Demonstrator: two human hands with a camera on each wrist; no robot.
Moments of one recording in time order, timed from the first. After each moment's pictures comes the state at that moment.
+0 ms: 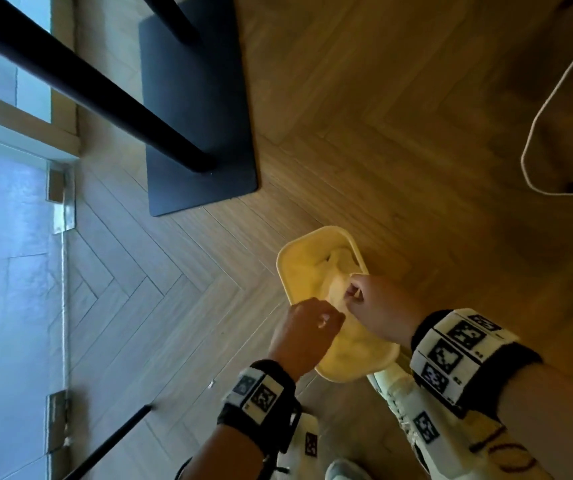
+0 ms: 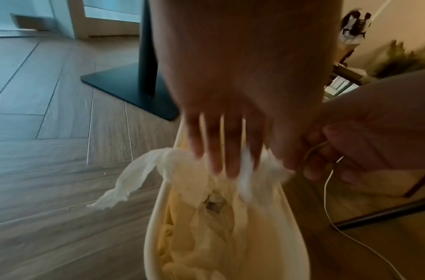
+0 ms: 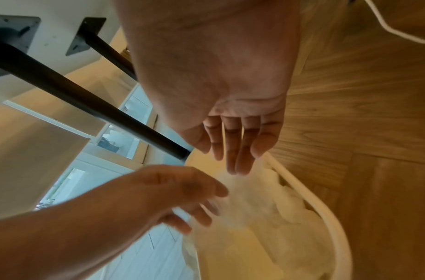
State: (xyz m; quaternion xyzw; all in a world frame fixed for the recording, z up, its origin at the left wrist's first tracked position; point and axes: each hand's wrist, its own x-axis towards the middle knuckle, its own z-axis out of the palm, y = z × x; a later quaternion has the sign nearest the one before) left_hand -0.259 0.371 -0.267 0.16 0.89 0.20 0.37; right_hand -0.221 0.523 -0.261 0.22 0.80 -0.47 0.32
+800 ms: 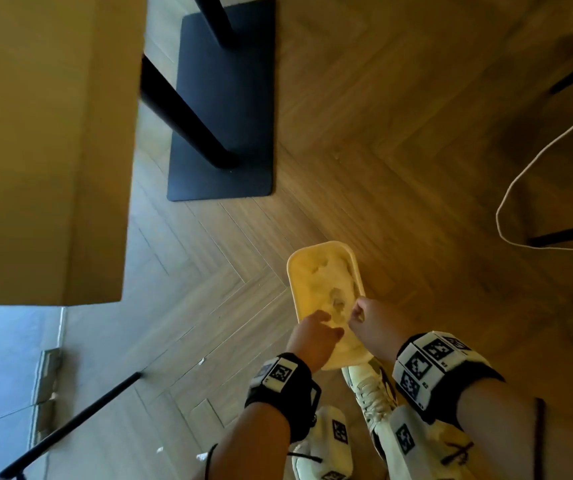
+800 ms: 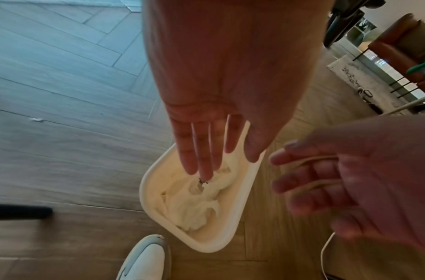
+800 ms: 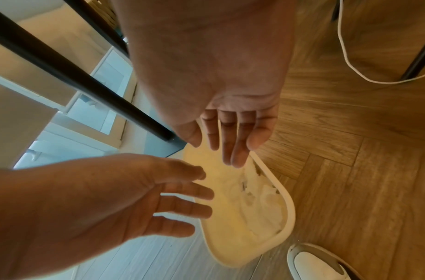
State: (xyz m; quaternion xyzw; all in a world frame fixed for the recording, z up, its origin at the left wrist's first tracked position) left_hand -0.236 0.382 -0.226 -0.11 0.79 0.32 0.51; right_hand -0.212 0.519 -0.190 0.24 0.81 -0.39 0.38
